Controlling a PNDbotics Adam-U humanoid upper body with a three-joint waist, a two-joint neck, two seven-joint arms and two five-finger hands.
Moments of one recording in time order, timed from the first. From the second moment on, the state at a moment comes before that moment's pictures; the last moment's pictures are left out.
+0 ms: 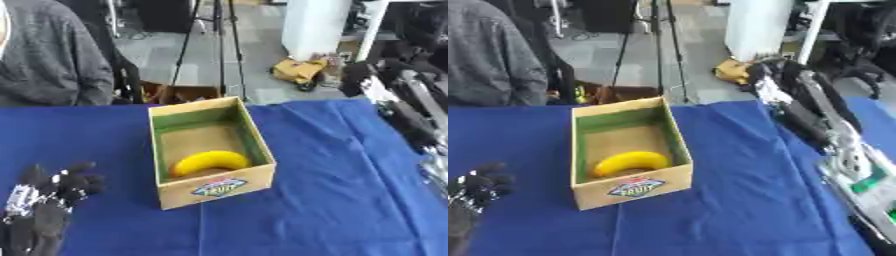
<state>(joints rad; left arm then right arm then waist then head) -0.32 0.17 0.01 -1.60 0.32 -0.15 -0.17 -0.23 -0.70 0.07 -1.96 -0.29 -0.02 -0.25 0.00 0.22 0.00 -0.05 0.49</state>
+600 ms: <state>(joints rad) -0.28 0.19 0.07 -1.59 0.30 -0.17 -0.09 0.00 -0.38 0.01 -1.98 -0.27 -0.02 -0.29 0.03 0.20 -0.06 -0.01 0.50</state>
